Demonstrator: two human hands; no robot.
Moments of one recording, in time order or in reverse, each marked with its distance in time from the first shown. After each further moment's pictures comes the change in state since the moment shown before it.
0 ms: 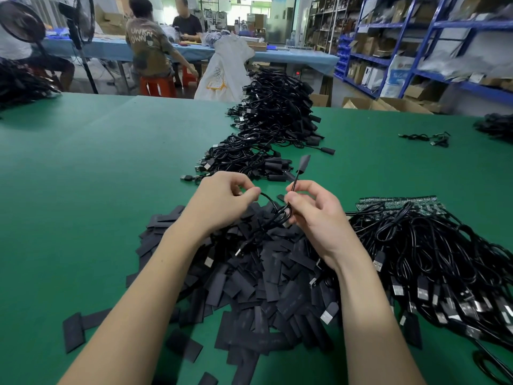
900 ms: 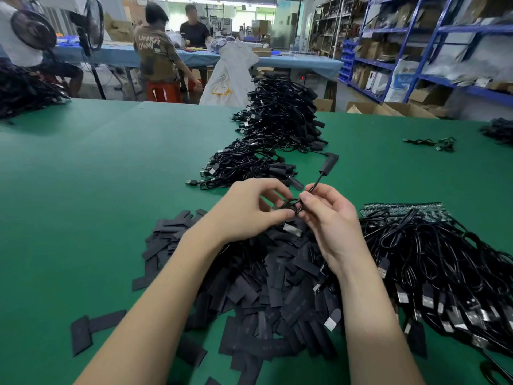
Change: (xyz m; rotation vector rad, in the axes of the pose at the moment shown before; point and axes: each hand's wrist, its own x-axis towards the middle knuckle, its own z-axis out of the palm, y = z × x) left_hand -0.005 0.022 0.009 -0.126 -0.150 0.208; right_hand 0.004 0.002 -0.002 0.251 0.161 -0.016
